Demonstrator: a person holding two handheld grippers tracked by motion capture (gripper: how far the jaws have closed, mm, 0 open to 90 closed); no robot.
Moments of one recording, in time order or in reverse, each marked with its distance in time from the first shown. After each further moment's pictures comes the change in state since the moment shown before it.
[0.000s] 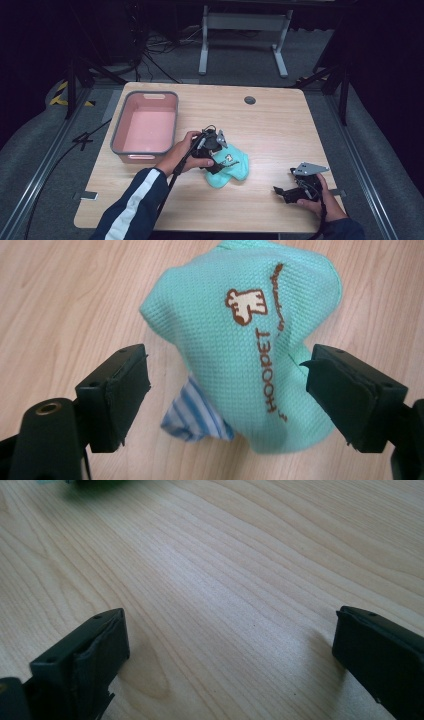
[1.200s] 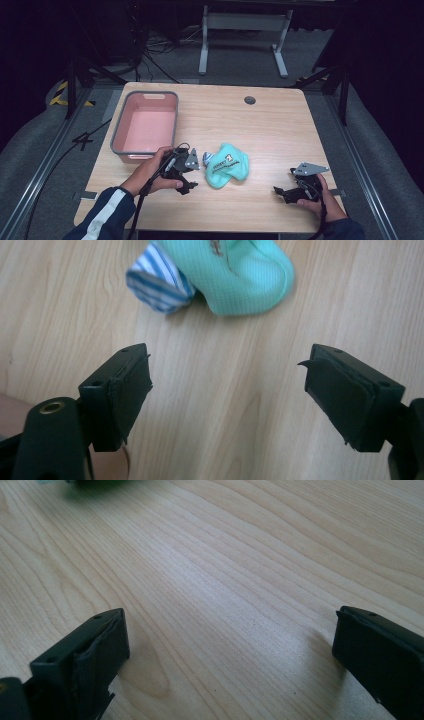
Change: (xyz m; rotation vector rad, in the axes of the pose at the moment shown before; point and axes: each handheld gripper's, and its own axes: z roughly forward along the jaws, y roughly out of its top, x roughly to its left) left arm -0.033 -0.079 -0.042 0.044 0.030 0.063; right arm 0.000 0.000 0.000 0.000 0.000 -0.001
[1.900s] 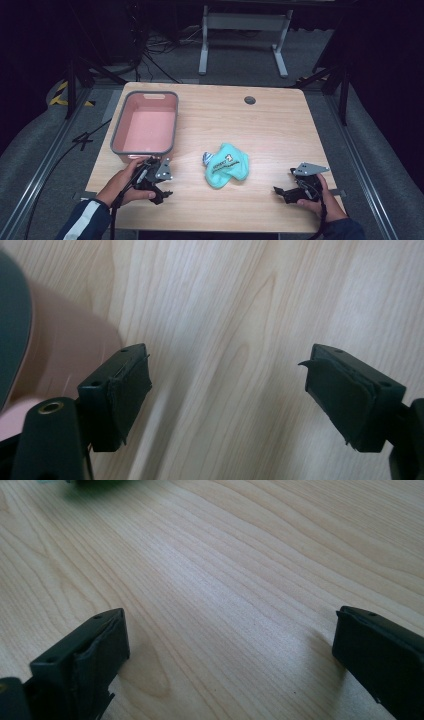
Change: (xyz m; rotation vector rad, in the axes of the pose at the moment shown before) left arm -0.004 -0.076 -0.009 0.043 0.049 -0.064; right arm 0.000 0.000 0.000 0.000 0.000 -0.001
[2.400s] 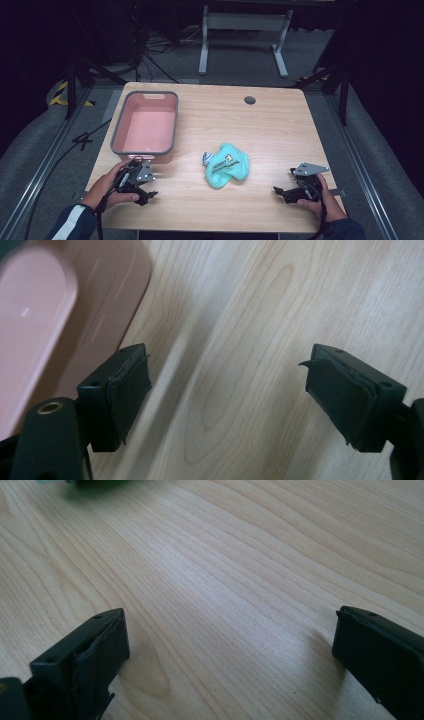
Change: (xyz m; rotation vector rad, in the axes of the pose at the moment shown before) left arm 0.009 -0.049 0.002 -0.014 0.034 -0.082; right arm 0.000 0.000 0.000 -0.001 0.000 0.001
